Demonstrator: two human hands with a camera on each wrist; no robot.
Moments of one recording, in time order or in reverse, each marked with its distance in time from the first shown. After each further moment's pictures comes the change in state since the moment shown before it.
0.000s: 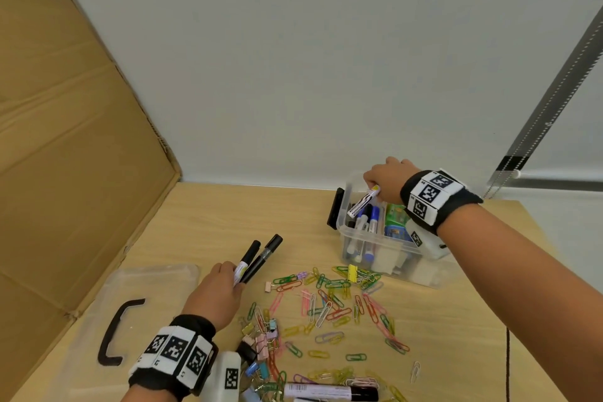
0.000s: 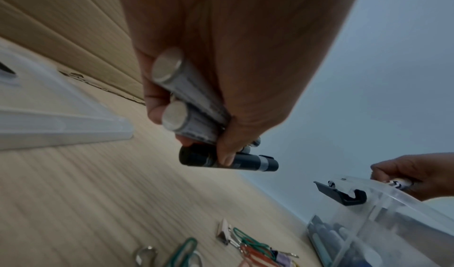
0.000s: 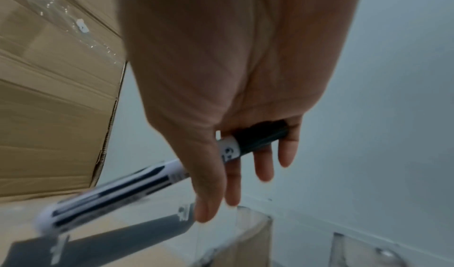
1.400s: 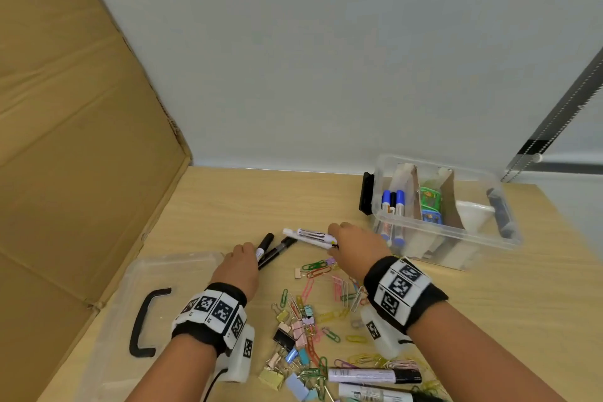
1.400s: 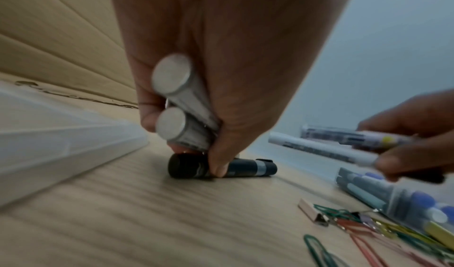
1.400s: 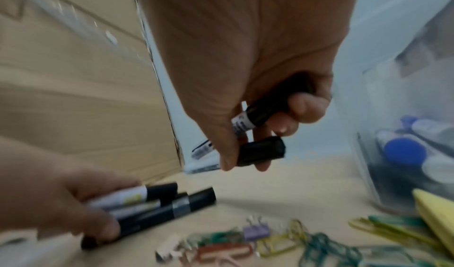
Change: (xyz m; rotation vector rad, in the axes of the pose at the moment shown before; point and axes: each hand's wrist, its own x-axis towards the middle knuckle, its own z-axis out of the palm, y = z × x) left_hand 0.046 -0.037 0.011 0.264 -0.093 0.005; right_hand -0.037 -0.164 0.083 0.344 0.061 0.002
